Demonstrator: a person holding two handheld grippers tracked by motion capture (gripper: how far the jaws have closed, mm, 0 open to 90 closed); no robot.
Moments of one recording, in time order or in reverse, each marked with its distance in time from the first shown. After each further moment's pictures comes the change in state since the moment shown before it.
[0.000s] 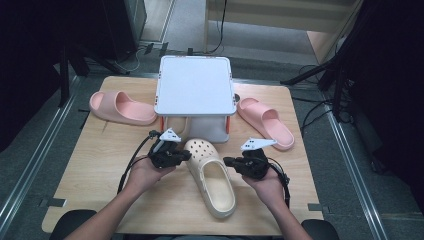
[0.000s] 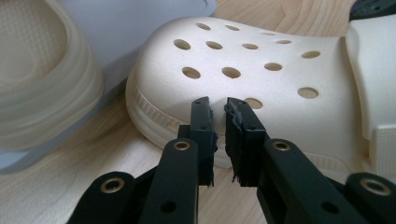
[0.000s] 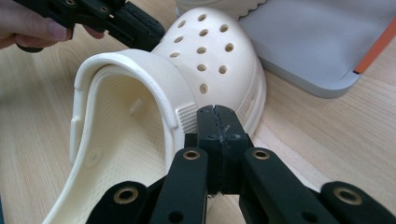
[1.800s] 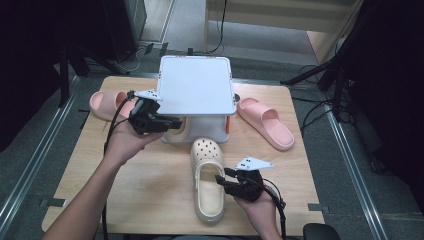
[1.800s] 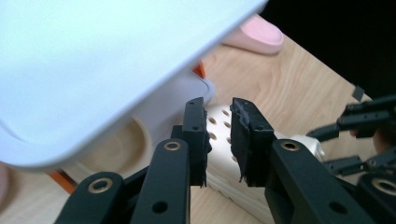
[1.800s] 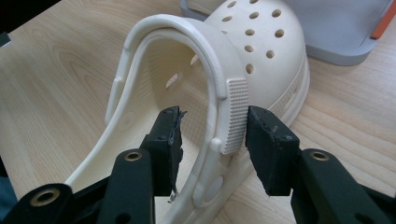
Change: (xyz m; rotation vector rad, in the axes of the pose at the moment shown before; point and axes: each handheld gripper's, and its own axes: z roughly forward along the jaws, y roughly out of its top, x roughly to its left) left arm 0.039 0.083 -0.091 -0.088 -0.051 -0.060; right arm 0.049 -0.028 0.000 -0.043 -0.099 0.079
